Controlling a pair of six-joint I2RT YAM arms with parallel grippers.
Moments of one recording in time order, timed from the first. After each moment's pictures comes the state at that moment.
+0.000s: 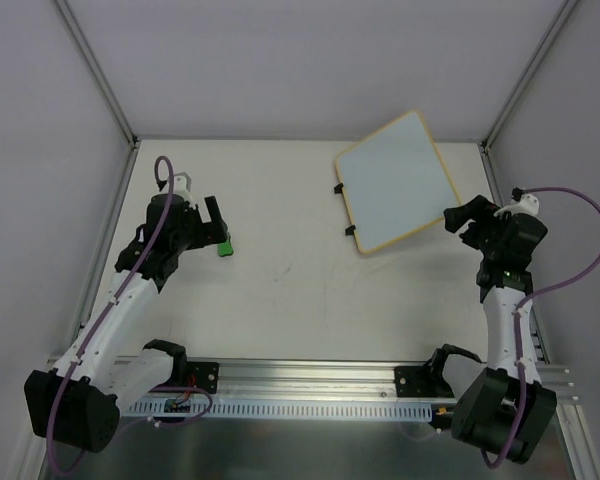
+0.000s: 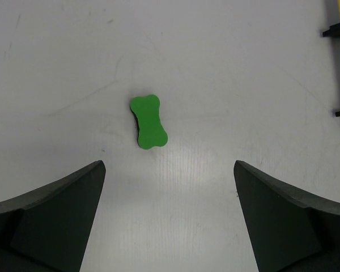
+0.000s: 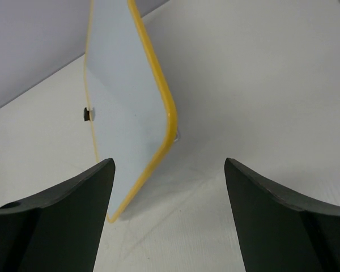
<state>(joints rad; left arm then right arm) -0.23 0.97 0.80 -0.44 -0.08 -0.35 -0.33 0.96 0.61 0.04 -0.39 0.41</state>
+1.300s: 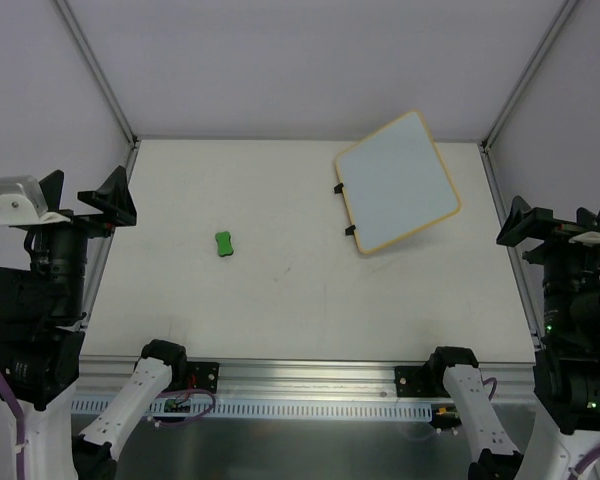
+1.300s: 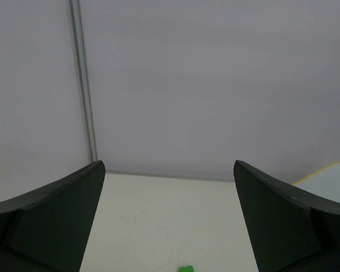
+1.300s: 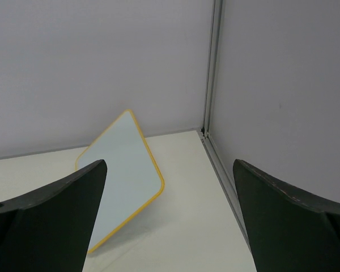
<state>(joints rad) -0.23 0.61 1.43 -0.48 -0.26 0.01 -0.03 0.60 1.49 -0.75 0.16 0.00</state>
